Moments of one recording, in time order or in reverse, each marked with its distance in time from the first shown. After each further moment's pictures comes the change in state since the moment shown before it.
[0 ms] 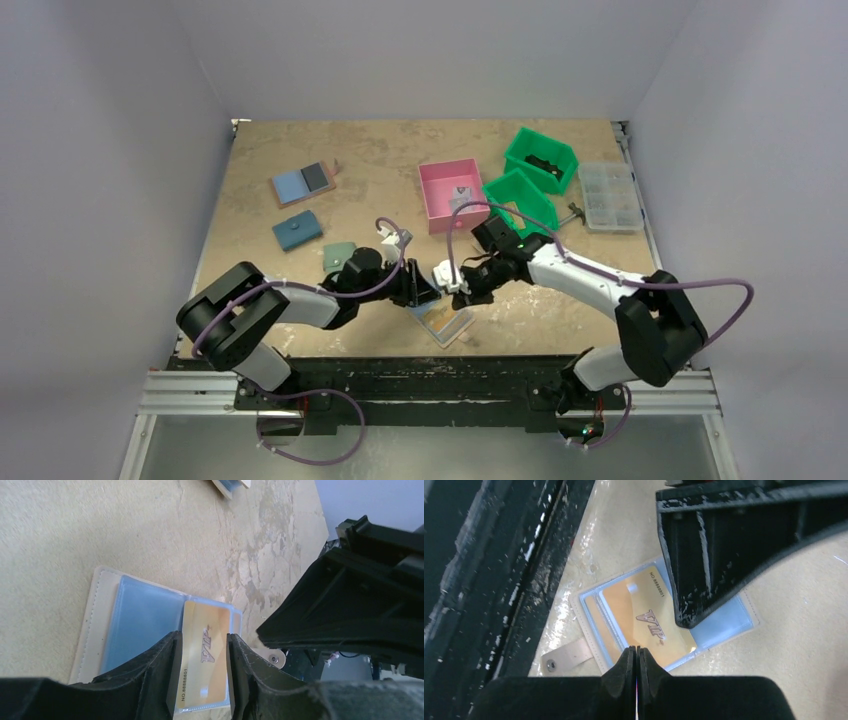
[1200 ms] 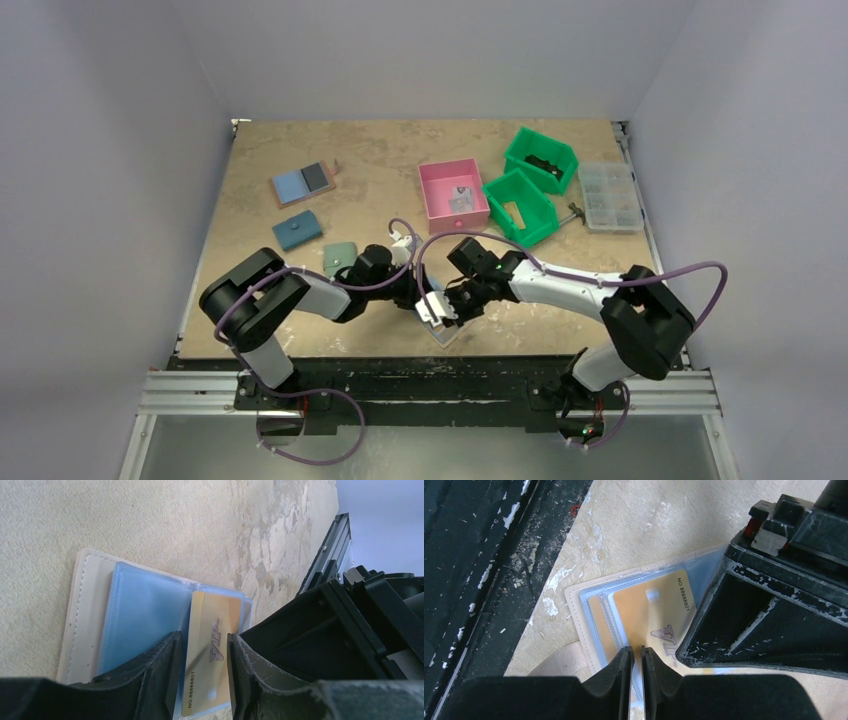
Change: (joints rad) left arm 0.003 0.141 0.071 -0.050 0.102 -0.008; right arm 0.210 0.065 -0.044 0.104 0.279 -0.064
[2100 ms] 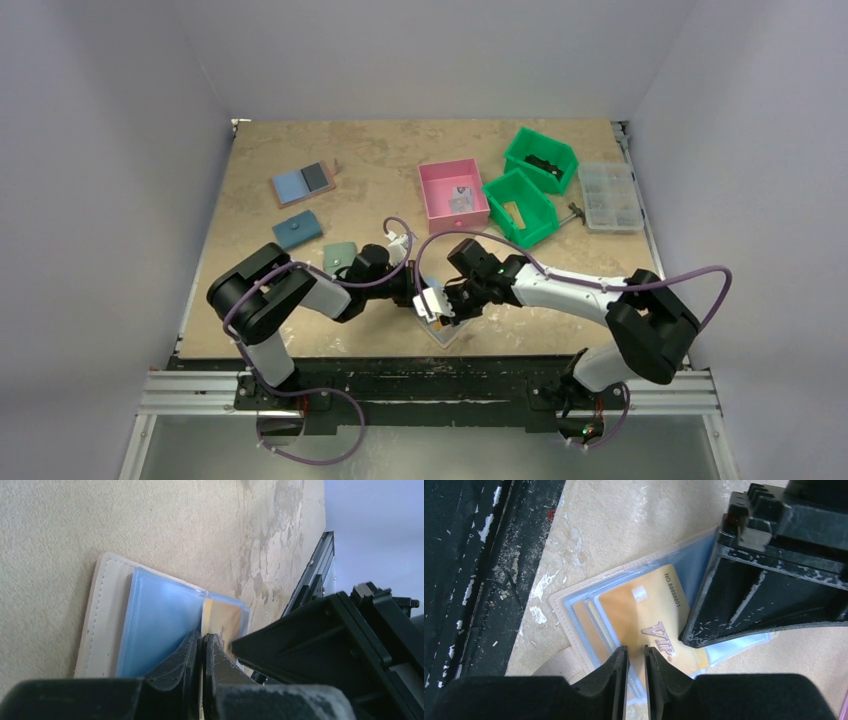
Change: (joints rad) left arm 0.026 0.071 -0.008 0.102 0.031 -0.106; right arm 0.021 -0.032 -0.033 0.079 0.083 0.127
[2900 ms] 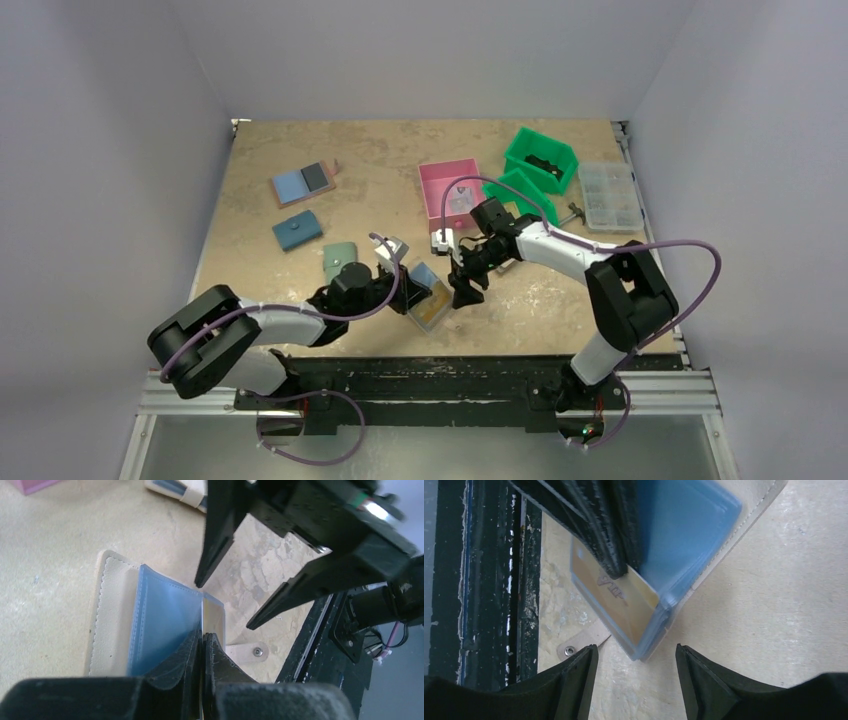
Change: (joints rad) left arm -0.092 -0.366 -0.160 0.003 -0.278 0.316; right arm -0.304 0.163 0.204 -0.160 -0.367 0.220
